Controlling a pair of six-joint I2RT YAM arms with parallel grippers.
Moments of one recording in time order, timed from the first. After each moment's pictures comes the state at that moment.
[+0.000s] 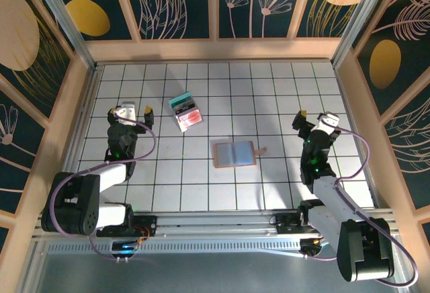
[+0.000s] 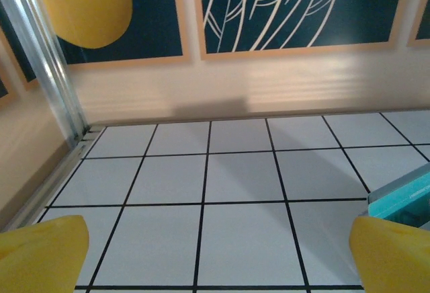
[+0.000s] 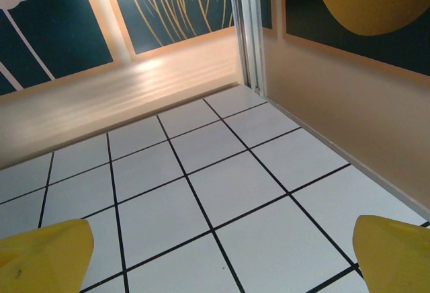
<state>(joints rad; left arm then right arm) -0.10 1.31 0.31 0.92 -0.12 0.05 0.11 0.90 0.25 0.51 0.44 0.23</state>
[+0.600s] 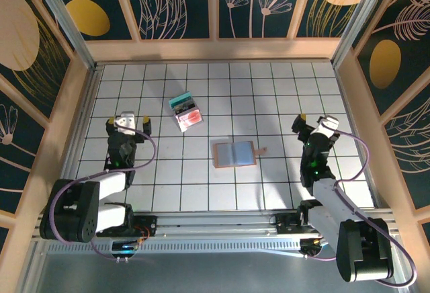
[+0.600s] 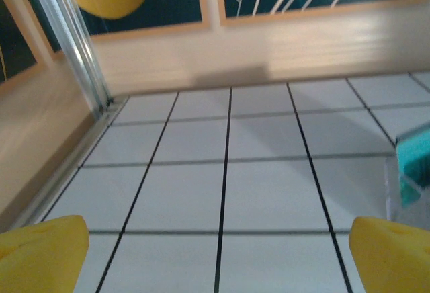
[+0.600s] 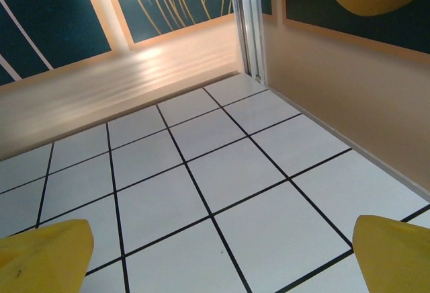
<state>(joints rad) -0.10 1.26 0.19 0.92 -0.18 0.07 0.10 0.89 0.21 0.52 0.42 0.25</state>
